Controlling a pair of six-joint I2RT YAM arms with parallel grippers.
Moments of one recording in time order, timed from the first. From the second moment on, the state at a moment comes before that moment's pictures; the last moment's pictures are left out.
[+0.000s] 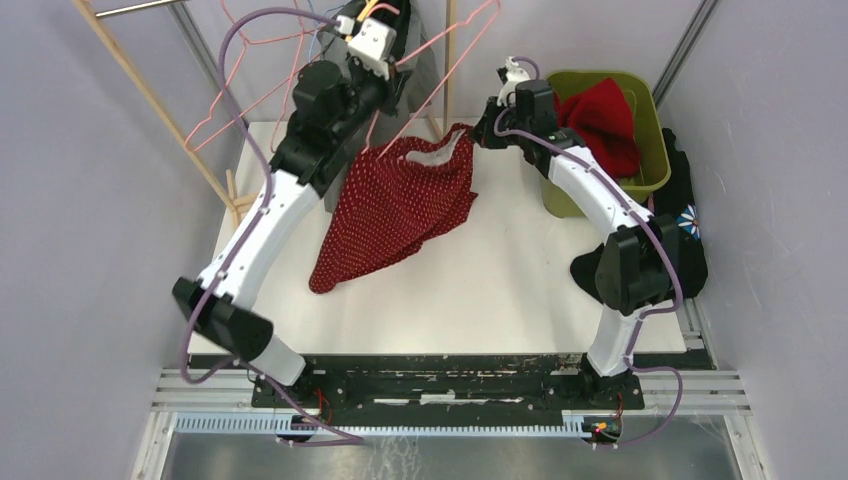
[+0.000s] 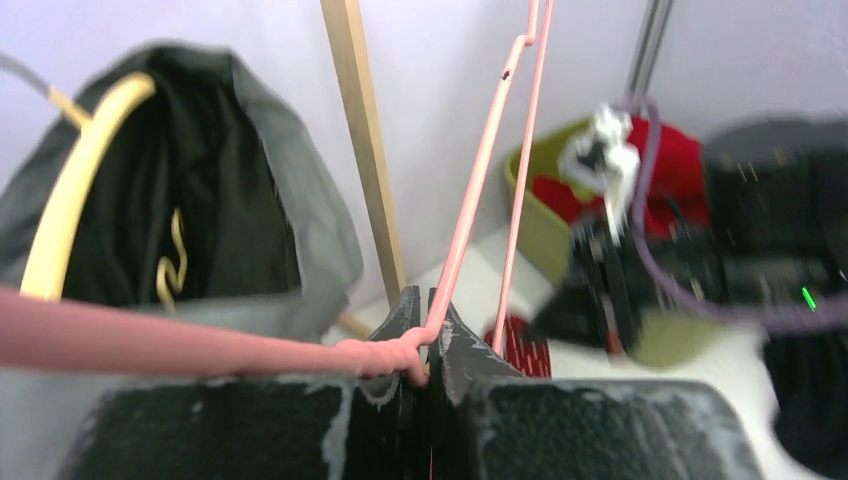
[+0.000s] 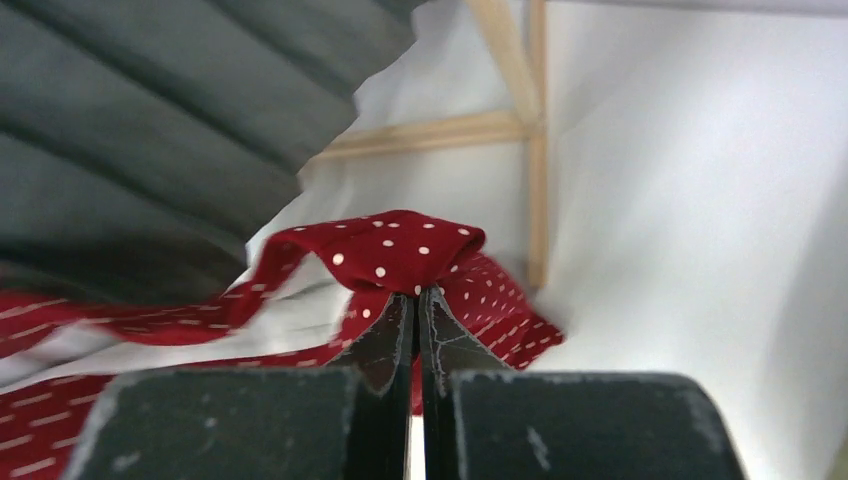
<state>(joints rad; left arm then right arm) -0.48 1.49 1.69 -0.14 0.12 0.09 0.33 1.87 1.73 -0.26 -0.24 0.32</state>
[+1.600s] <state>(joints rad) -0.48 1.14 1.35 -0.35 -0.03 0.05 -0.28 2.00 2.31 -0.26 0.22 0.10</state>
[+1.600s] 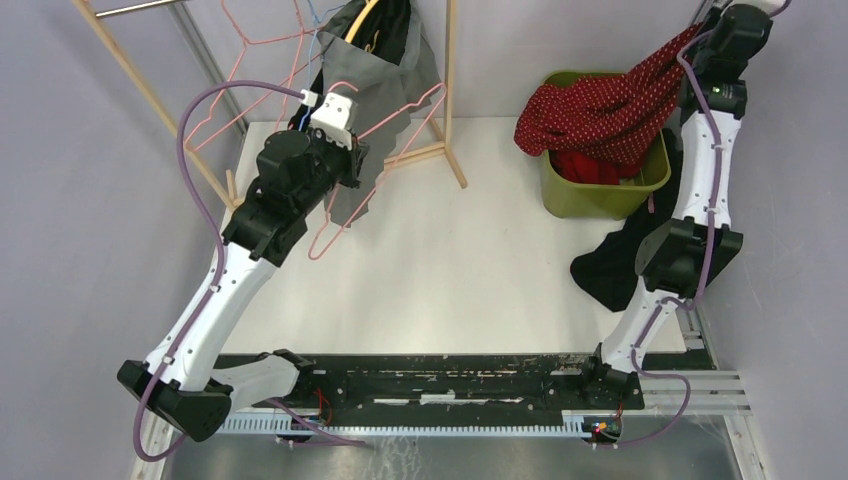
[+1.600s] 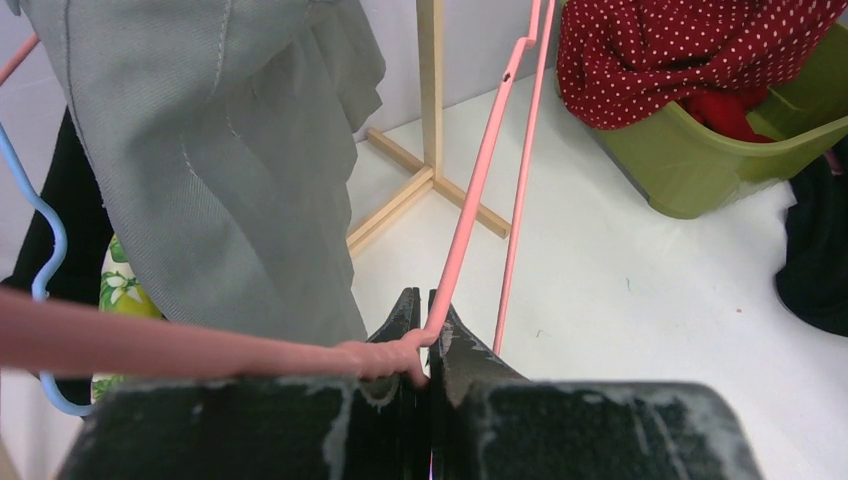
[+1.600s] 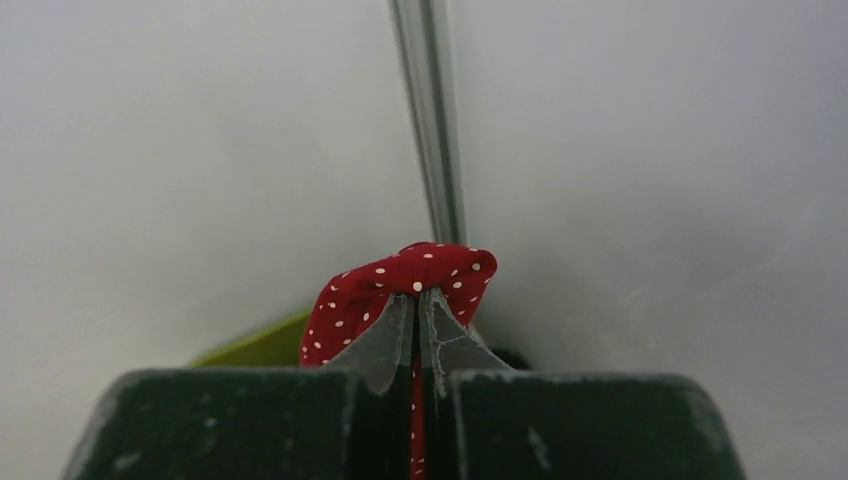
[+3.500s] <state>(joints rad) -0.48 1.08 1.85 -0.81 -0.77 0.30 -0.02 2.10 2.41 -0.40 -0.08 0.29</state>
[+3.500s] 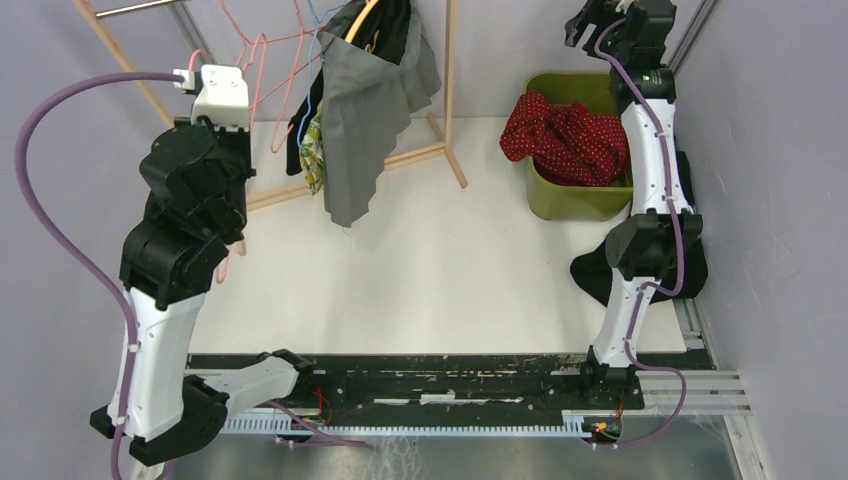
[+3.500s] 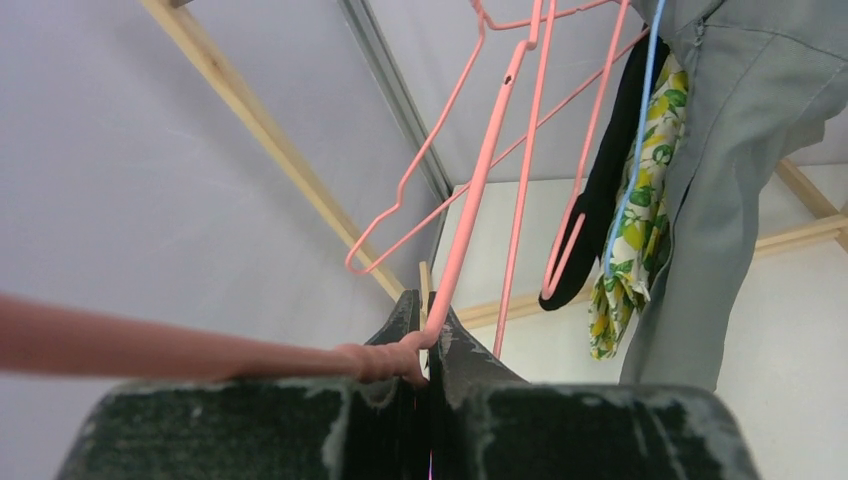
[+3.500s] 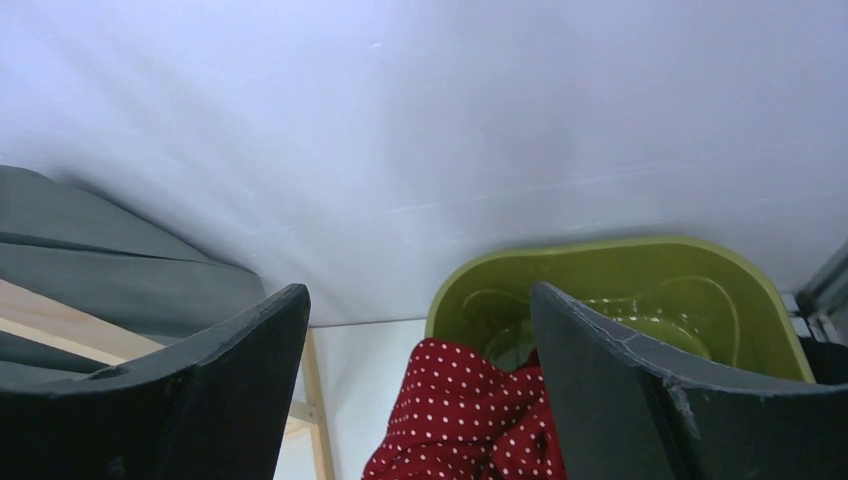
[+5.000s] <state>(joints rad) -0.29 1.39 1.95 -0.67 -0.41 0.38 -0.04 2.19 2.45 -0.32 -0.23 0.38</state>
